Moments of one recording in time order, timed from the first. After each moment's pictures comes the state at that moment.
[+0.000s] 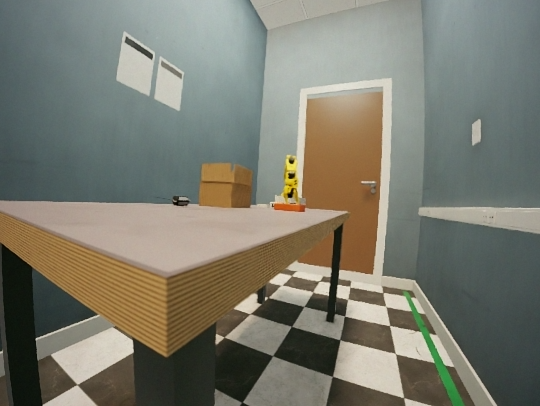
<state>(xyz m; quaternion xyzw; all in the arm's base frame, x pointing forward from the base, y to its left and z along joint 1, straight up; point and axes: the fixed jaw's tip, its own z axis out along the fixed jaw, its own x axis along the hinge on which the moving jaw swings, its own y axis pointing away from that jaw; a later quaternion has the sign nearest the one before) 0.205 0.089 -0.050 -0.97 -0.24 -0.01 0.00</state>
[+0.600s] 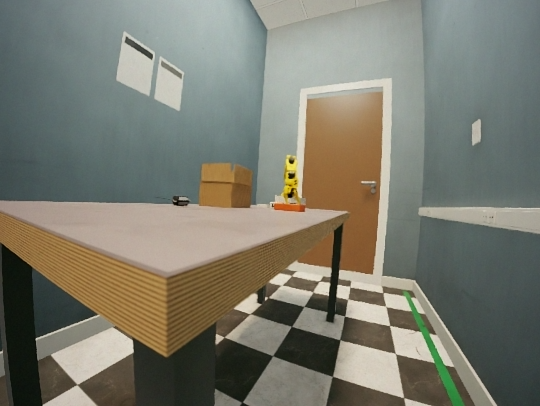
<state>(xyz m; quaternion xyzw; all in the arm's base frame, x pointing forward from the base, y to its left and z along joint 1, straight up) 0.204 0.089 -0.050 -0.97 -0.24 -0.01 0.00</state>
